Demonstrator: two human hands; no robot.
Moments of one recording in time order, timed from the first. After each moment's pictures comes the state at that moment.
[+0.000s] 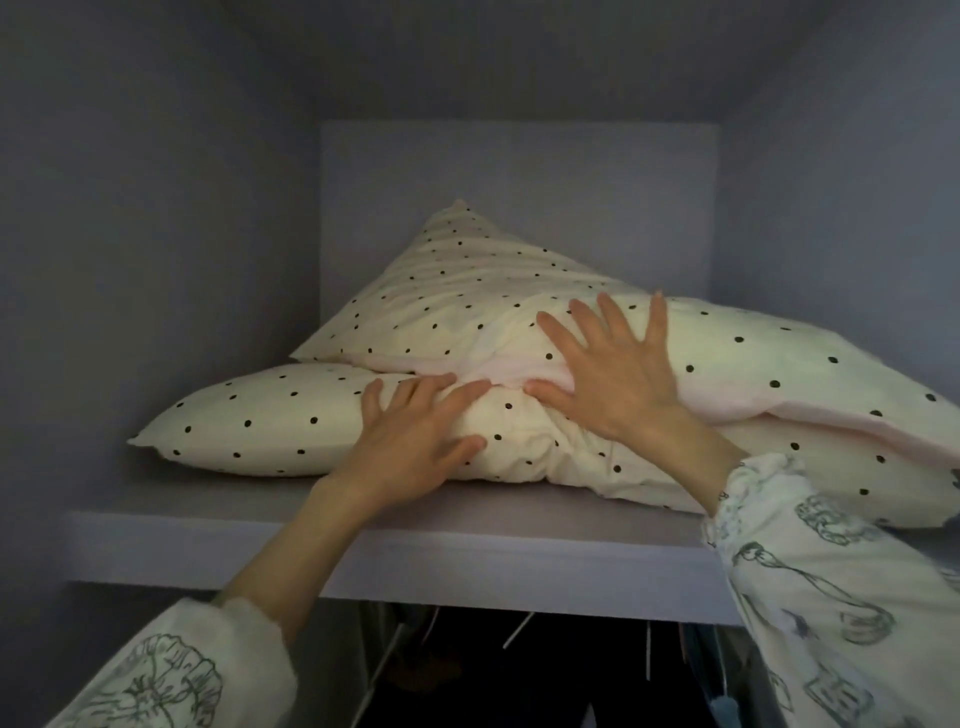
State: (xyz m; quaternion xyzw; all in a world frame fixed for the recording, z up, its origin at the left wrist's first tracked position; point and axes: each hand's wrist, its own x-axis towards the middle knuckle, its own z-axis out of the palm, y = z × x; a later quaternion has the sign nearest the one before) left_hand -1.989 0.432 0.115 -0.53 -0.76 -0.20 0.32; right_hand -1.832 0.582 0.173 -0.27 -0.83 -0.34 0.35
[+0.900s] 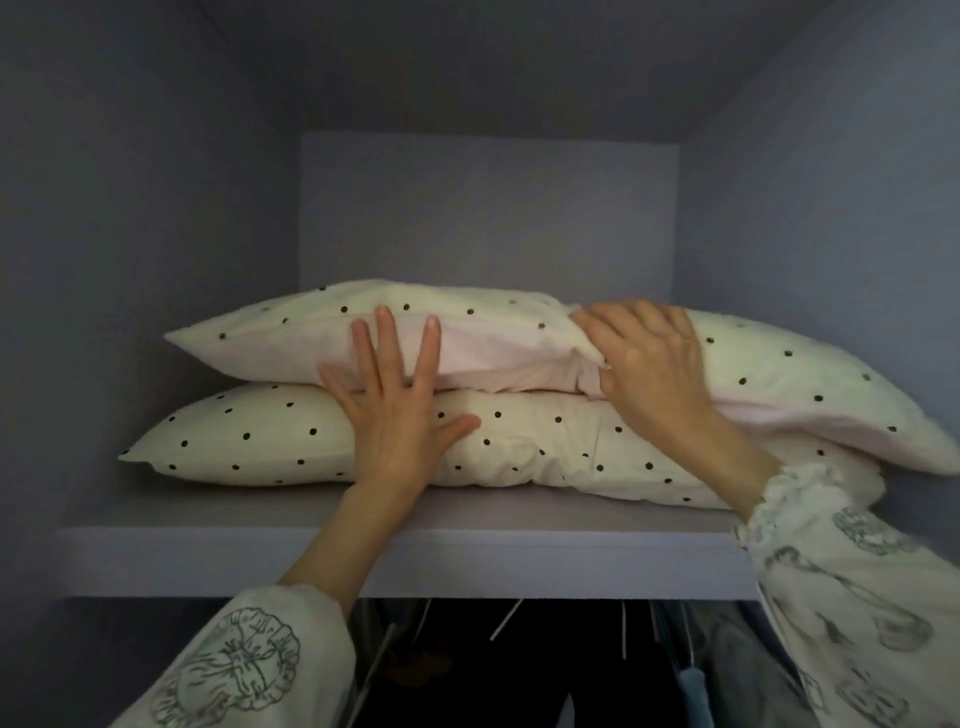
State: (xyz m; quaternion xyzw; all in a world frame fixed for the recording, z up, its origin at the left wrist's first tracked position) left_hand -1.970 0.434 0.125 -0.41 -0.70 -0.34 0.47; right_hand -1.780 0.555 0.182 -0.11 -0.72 -0.36 0.59
